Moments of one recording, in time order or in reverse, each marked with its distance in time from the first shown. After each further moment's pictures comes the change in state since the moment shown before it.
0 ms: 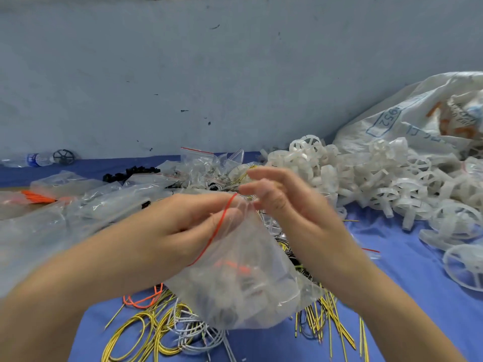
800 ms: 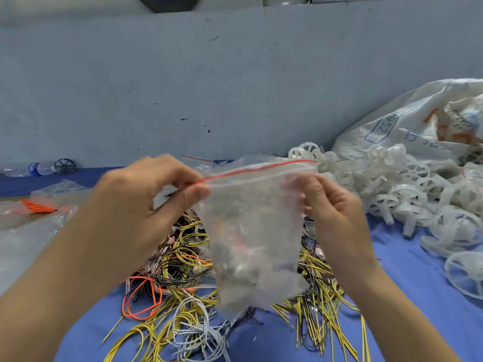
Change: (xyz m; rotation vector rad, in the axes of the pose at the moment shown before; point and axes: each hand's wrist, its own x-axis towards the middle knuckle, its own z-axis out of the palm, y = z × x) left_hand 0.004 -0.002 -0.024 0.471 0.448 0.174; right_hand 0.010 0.027 -0.026 0.035 0.412 0.009
